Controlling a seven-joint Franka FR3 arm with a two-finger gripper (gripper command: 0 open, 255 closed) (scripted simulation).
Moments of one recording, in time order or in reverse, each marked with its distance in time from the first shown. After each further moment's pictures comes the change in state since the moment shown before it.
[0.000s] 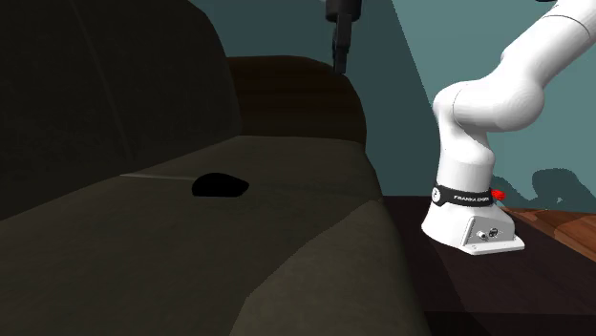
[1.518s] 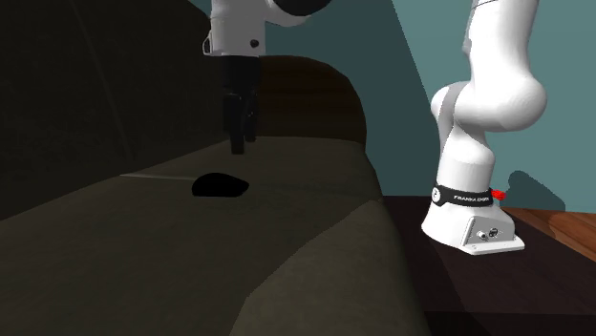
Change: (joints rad) arm 0.069 0.735 0.196 0.263 -0.027 0.460 0.247
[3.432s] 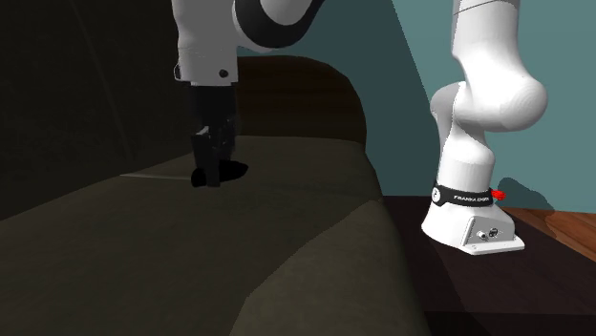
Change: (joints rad) arm 0.026 0.201 0.019 0.122 -0.060 0.069 0.073
